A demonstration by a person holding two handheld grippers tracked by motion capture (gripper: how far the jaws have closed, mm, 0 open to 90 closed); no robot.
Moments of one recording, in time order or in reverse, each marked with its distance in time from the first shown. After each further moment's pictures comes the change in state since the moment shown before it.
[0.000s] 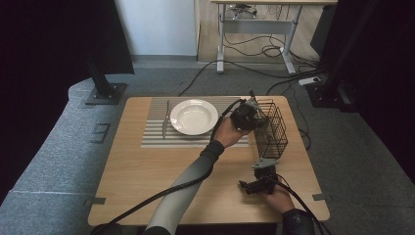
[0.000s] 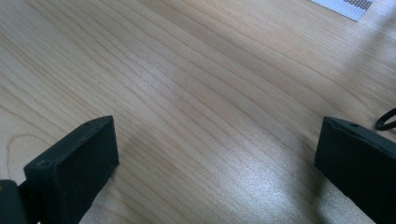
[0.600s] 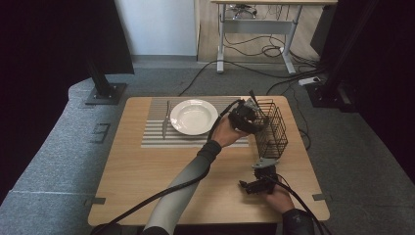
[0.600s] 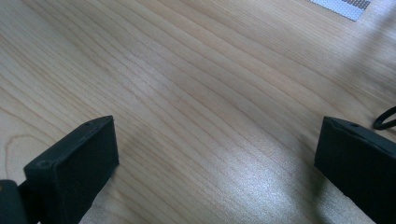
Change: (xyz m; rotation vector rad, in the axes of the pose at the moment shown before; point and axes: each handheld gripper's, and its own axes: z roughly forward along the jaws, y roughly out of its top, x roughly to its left) left arm 0.005 -0.007 0.002 0.004 0.047 0.013; right arm -0.001 0.000 0.000 0.000 -0.004 0.003
